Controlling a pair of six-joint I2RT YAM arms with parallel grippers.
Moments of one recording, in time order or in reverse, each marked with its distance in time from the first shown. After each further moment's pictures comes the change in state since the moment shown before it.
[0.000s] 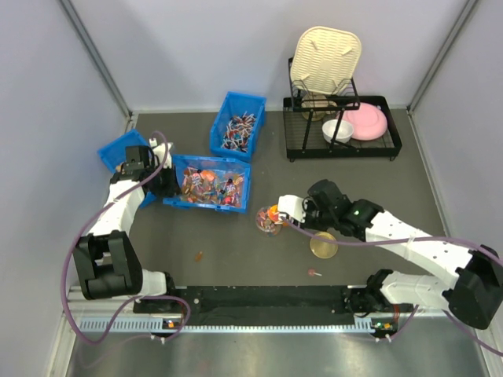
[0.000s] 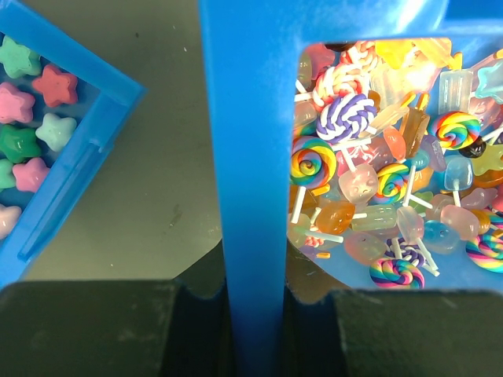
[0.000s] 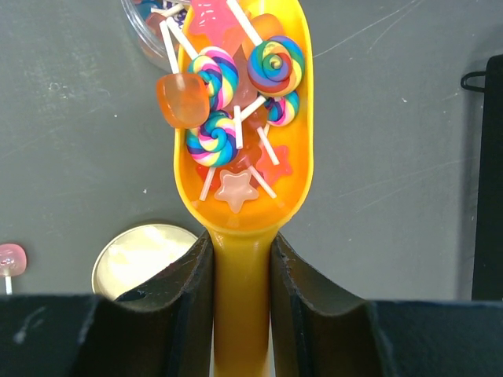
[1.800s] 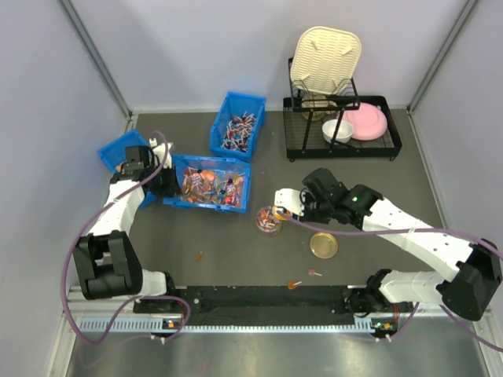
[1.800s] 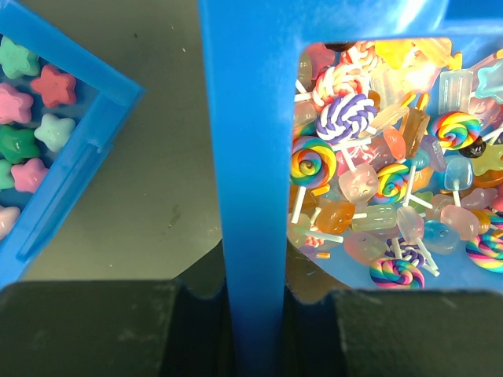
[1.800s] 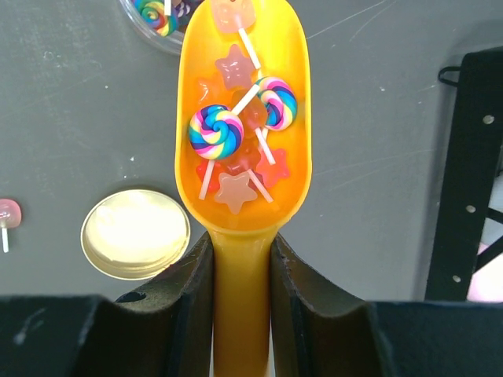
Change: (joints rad) left arm 0.000 0.000 0.000 0.000 0.003 0.000; right arm 0.010 0.077 0.204 -0.221 0.039 -0.054
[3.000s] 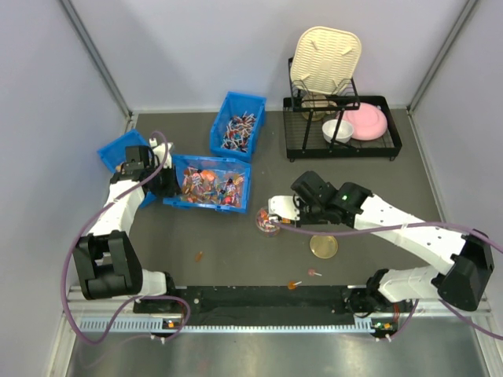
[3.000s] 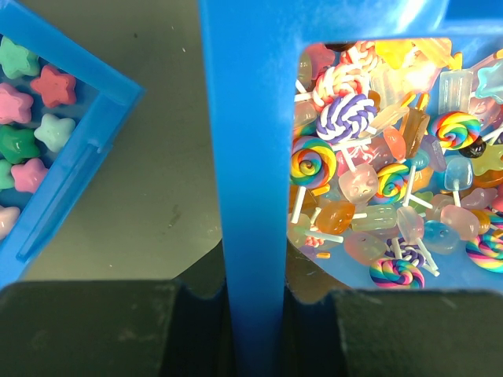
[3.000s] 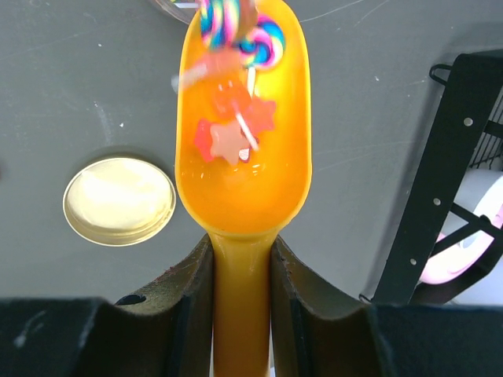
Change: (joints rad) left arm 0.000 0.000 0.000 0.000 0.000 0.000; right arm 0.096 0.068 0.093 -0.123 0.137 -0.059
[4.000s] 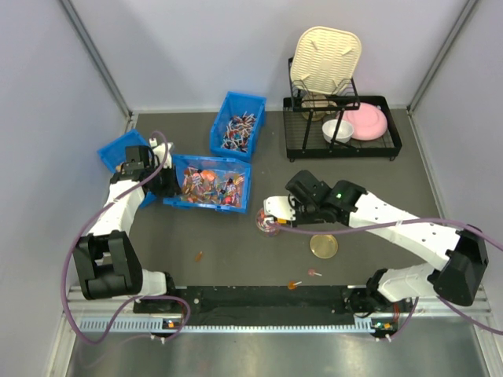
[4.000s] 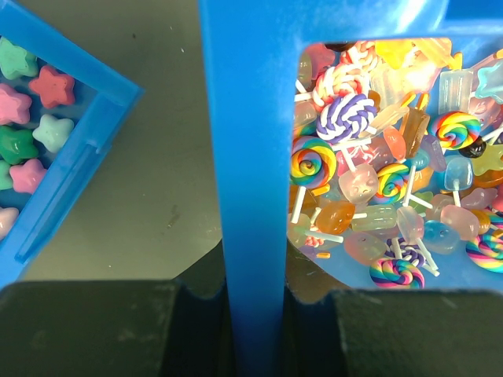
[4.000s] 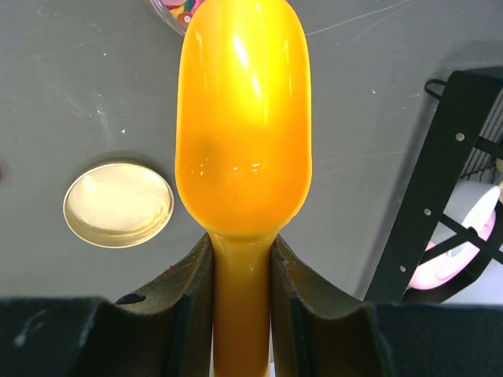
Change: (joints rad) left arm 0.000 0.000 0.000 0.000 0.003 0.000; right arm 0.026 0.040 0.048 -0.021 0.011 -0.007
